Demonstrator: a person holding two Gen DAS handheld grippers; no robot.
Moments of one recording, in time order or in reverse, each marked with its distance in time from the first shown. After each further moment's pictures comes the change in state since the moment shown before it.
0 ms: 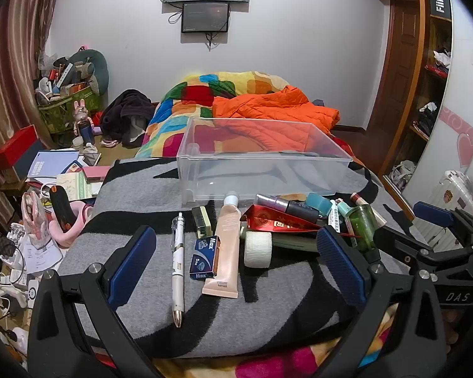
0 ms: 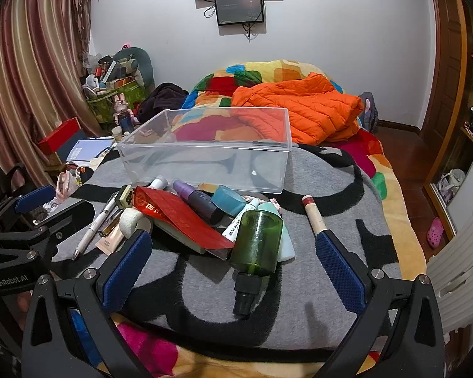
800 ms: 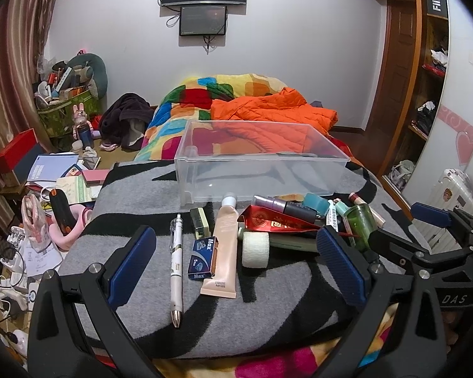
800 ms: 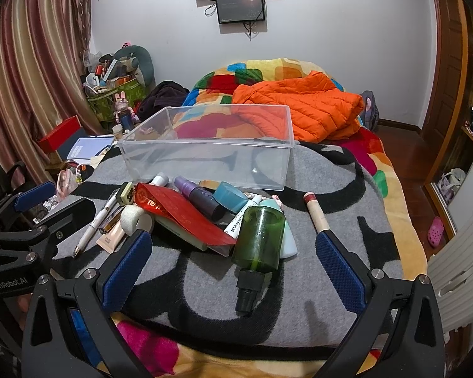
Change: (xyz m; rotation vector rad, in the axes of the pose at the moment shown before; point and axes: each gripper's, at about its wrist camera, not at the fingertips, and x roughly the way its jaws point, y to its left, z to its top) left arm -0.003 -0.006 -0.002 0.010 -0.017 -0.003; right arm -0.001 0.002 -0.003 -0.002 0.003 0.004
